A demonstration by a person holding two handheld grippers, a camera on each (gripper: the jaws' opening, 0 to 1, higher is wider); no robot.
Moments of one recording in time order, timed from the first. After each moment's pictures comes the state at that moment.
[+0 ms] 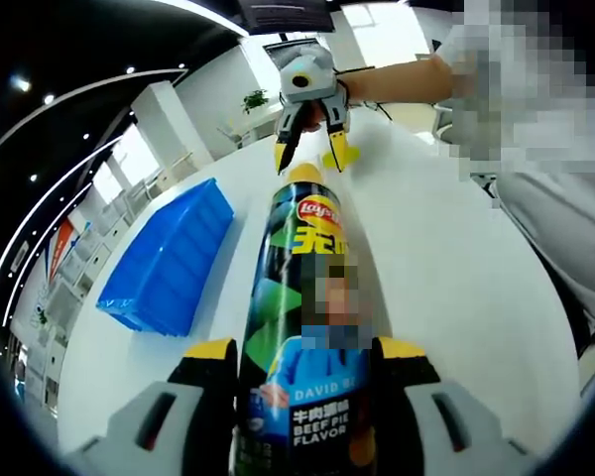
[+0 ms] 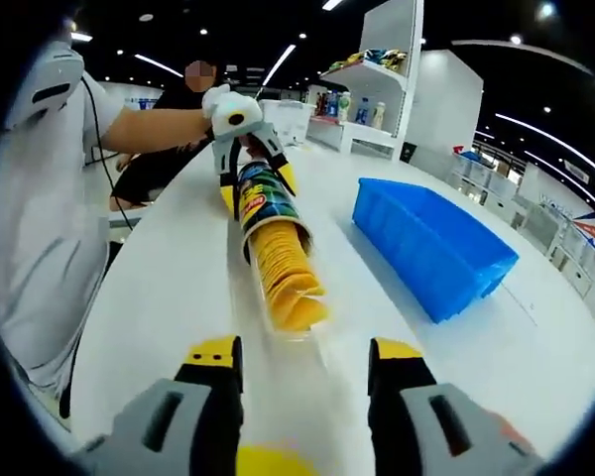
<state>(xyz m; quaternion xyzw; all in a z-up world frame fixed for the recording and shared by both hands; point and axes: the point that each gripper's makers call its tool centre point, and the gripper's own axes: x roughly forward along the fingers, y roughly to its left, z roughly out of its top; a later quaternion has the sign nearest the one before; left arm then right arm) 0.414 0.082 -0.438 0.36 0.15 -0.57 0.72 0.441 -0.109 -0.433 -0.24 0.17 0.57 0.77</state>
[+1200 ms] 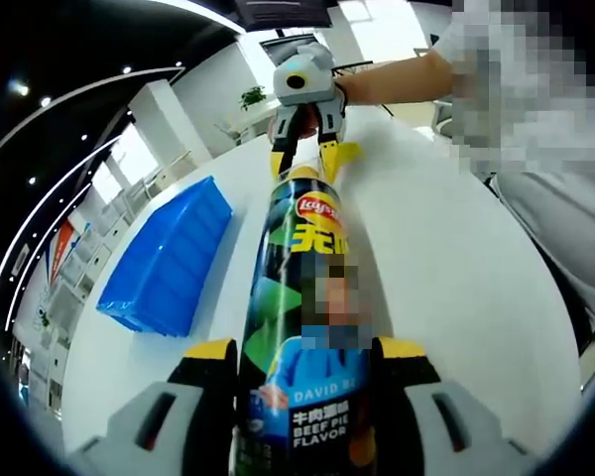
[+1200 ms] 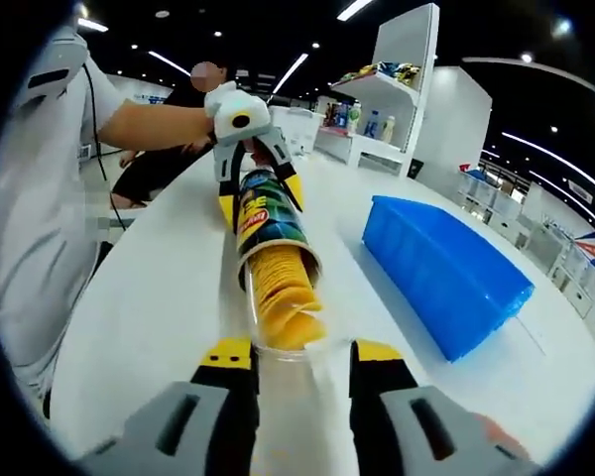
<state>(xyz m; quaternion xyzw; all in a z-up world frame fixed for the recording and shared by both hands) 0.413 0.081 -0.439 0.37 0.15 -0.57 0.72 0.437 -0.069 -0.429 -0.24 0.13 0.58 0.77</state>
